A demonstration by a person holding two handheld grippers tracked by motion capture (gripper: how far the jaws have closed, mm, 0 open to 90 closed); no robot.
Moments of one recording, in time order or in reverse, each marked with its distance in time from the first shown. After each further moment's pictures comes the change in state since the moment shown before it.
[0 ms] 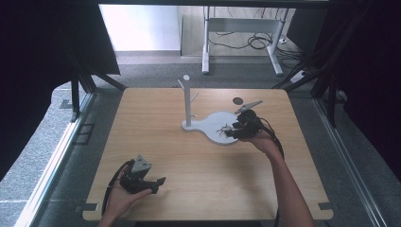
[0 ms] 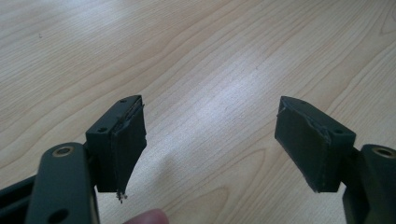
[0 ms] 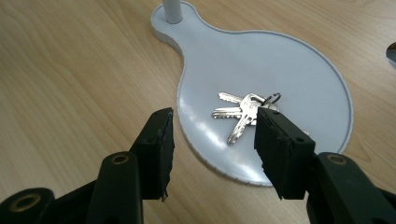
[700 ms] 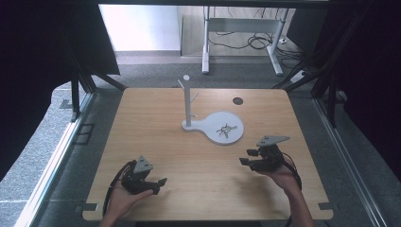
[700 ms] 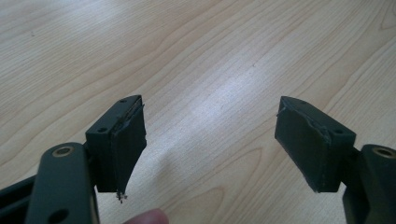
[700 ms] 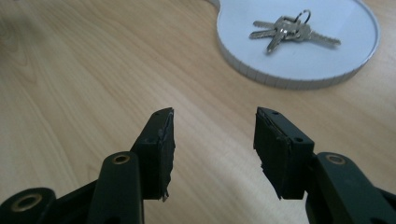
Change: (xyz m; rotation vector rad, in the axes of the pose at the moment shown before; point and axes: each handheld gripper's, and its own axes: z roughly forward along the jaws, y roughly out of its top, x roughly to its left) left arm -0.004 0.001 0.003 0.012 -0.002 0.008; right arm 0.035 -0.104 -0.046 -0.109 0.036 0.039
